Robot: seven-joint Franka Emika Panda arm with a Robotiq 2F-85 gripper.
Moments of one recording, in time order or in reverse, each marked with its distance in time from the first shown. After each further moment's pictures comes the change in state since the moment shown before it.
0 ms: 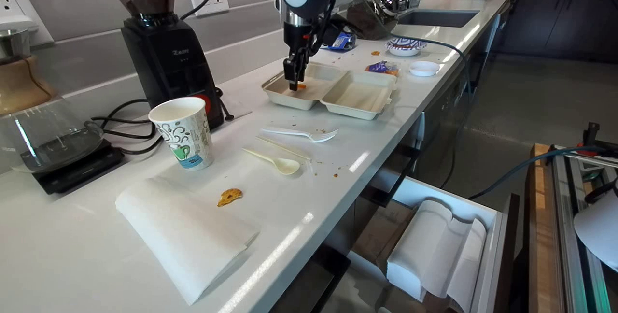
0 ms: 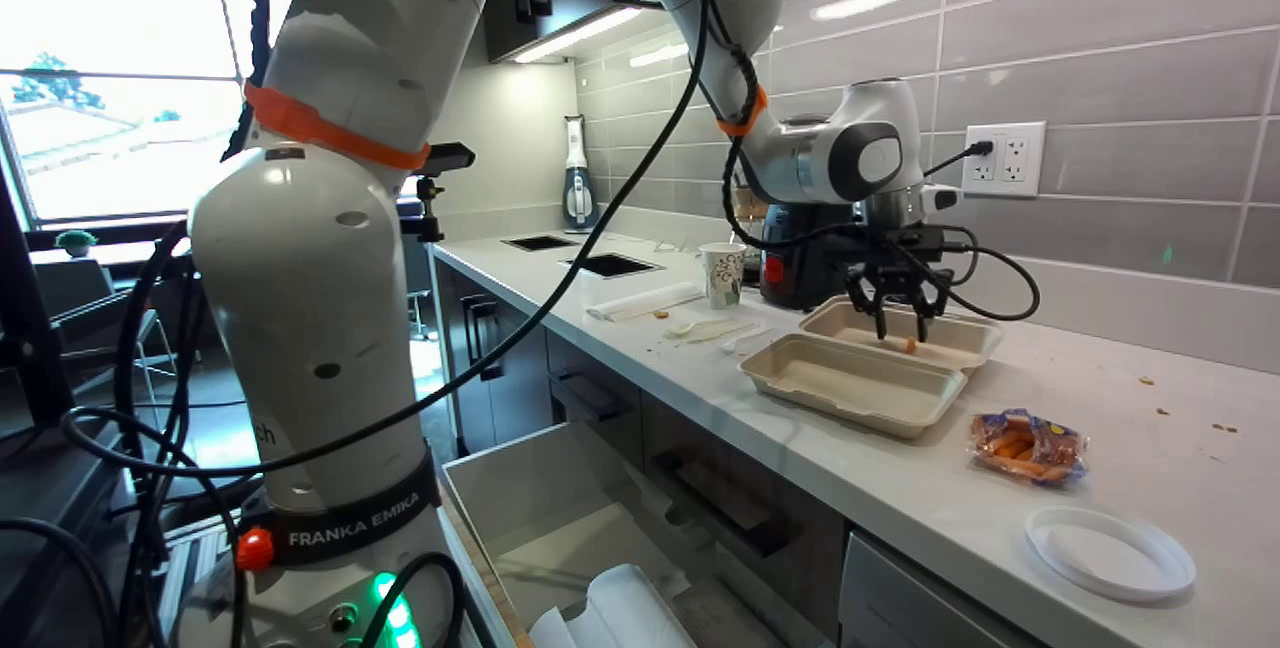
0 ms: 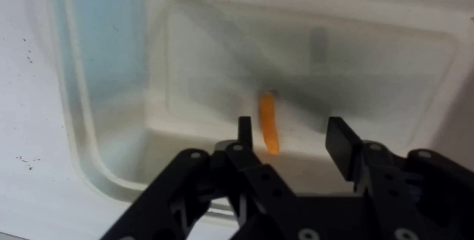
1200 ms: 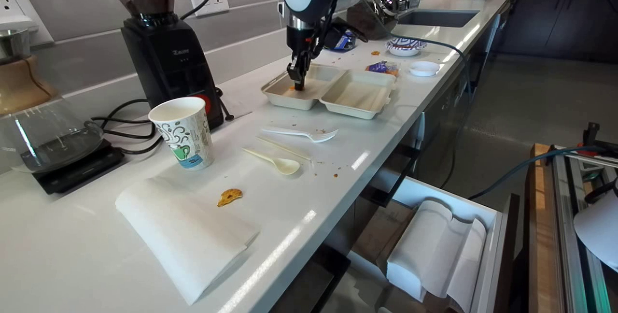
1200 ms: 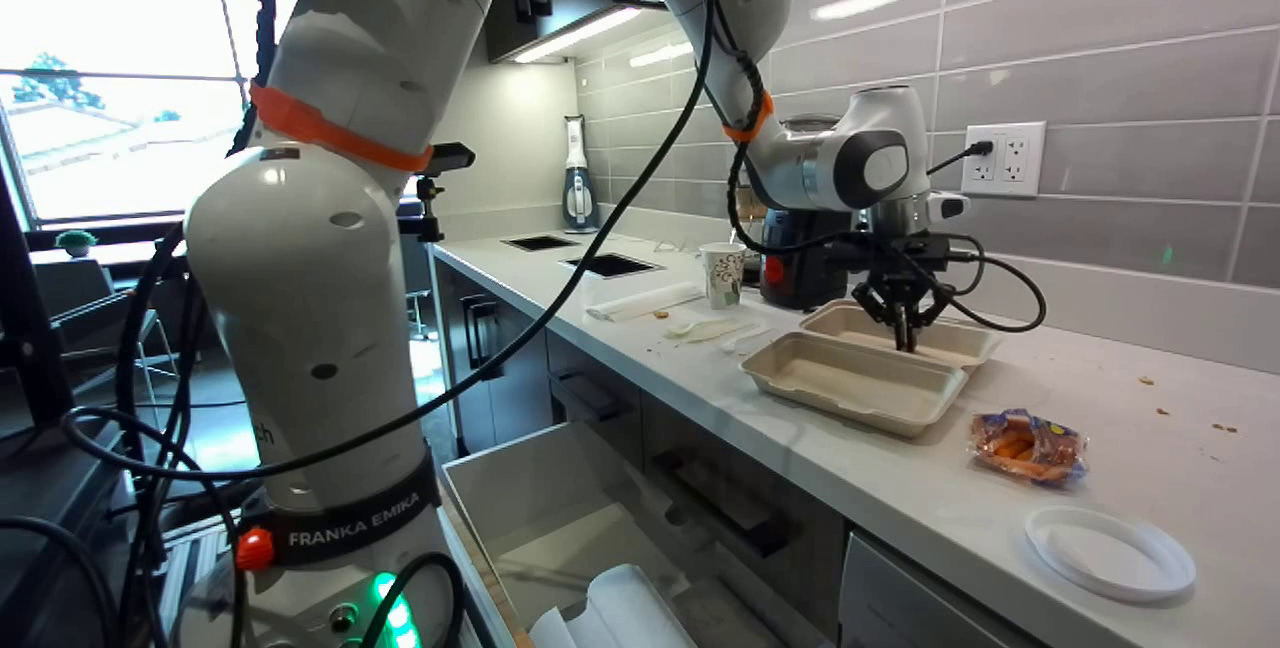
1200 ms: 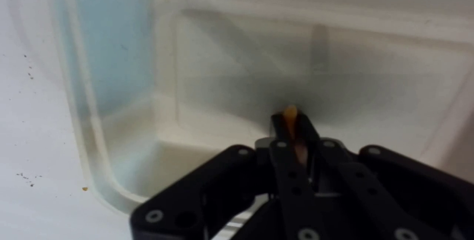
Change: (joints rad) arm -0.023 0.019 0.011 0.007 0.000 0.001 -0.001
